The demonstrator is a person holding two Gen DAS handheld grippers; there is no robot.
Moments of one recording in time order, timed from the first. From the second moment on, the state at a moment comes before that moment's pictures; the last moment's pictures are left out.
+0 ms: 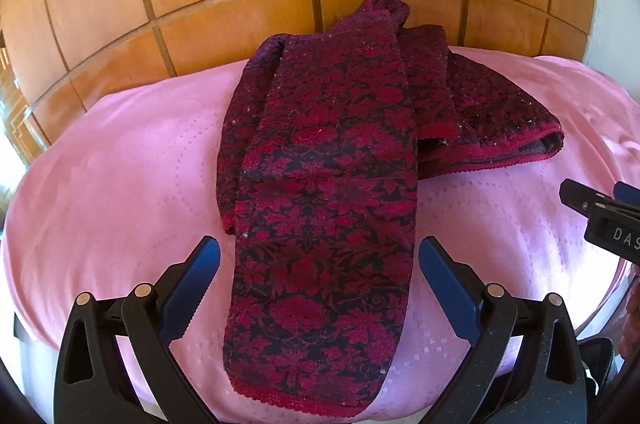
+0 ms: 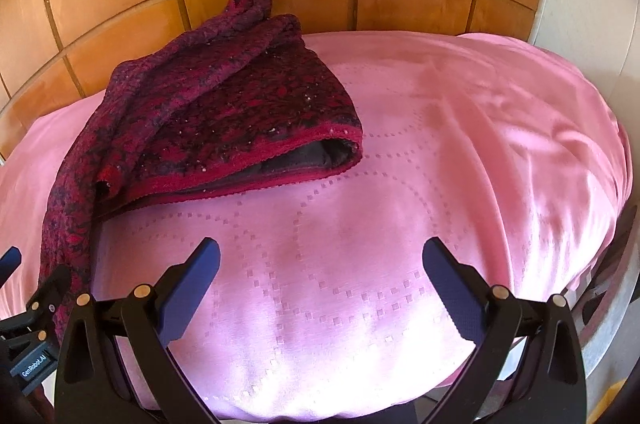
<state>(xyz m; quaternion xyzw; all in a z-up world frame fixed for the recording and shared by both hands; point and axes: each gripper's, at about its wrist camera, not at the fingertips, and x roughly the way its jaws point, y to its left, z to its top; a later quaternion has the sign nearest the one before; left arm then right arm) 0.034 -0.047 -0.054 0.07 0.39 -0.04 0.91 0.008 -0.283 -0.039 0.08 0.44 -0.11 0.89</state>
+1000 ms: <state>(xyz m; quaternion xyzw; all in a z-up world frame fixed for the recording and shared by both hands) 0.080 0.053 0.015 -0.11 0.32 -0.13 0.93 0.151 -0.203 -0.033 0.14 0.48 0.14 0.85</state>
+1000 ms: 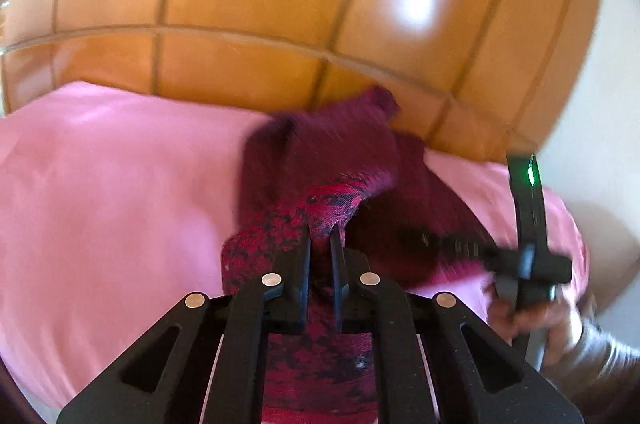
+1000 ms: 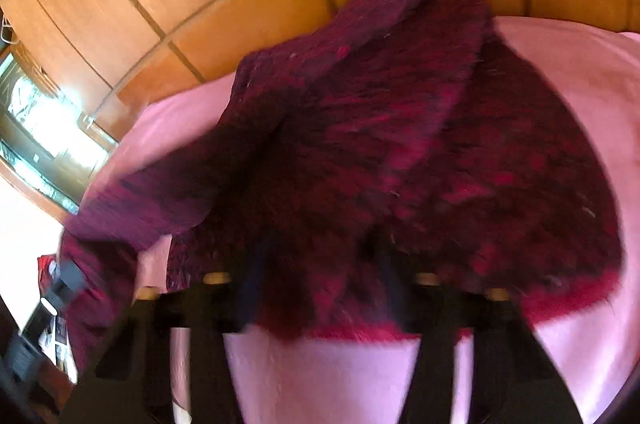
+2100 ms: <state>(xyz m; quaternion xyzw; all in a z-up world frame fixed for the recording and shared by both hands) 0.228 0.205 -0.014 -0.21 0.35 0.05 0.91 0.215 -0.508 0.025 0.21 0.36 -0.19 0.89</state>
